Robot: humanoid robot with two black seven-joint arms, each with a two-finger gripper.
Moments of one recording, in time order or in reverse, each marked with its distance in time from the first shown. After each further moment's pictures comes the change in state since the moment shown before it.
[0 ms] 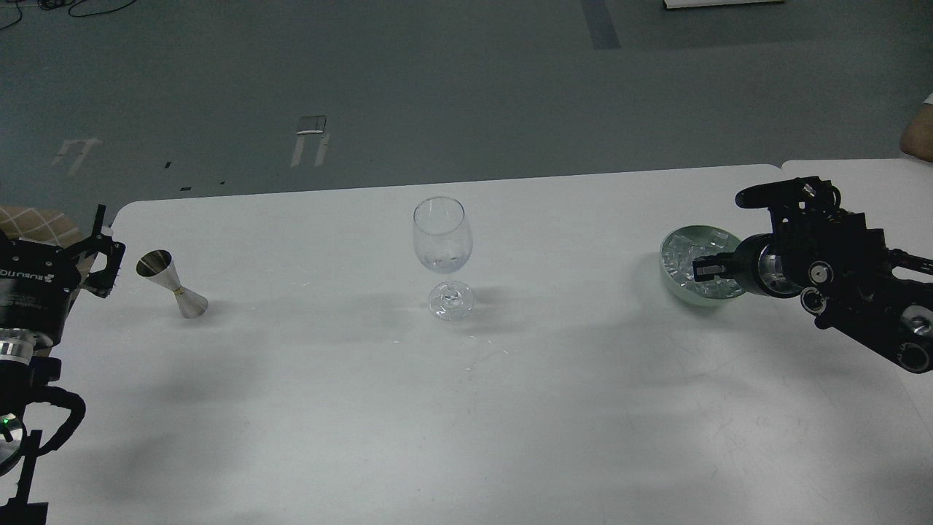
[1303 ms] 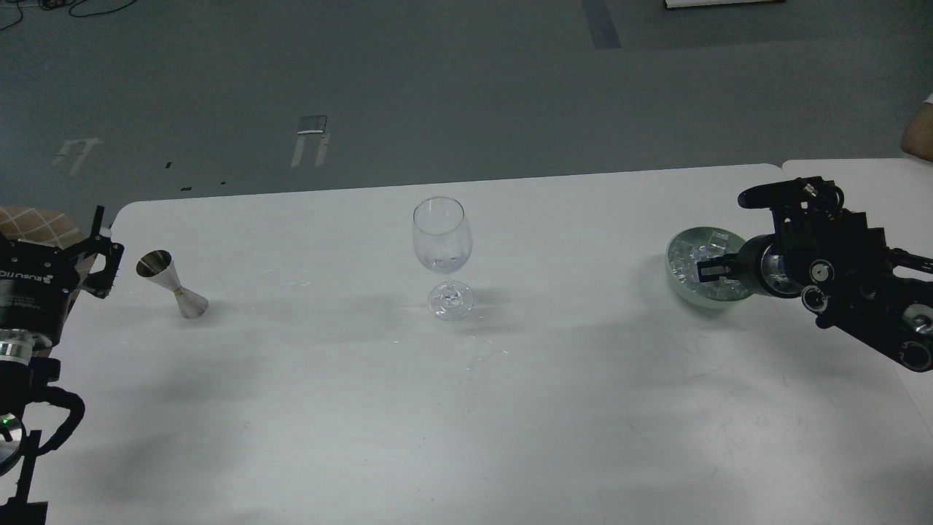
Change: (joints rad) left arm -0.005 0.000 -0.002 0.007 0.000 -0.001 0.000; right arm 0.010 -0.020 0.023 0.035 0.015 0.001 -0.036
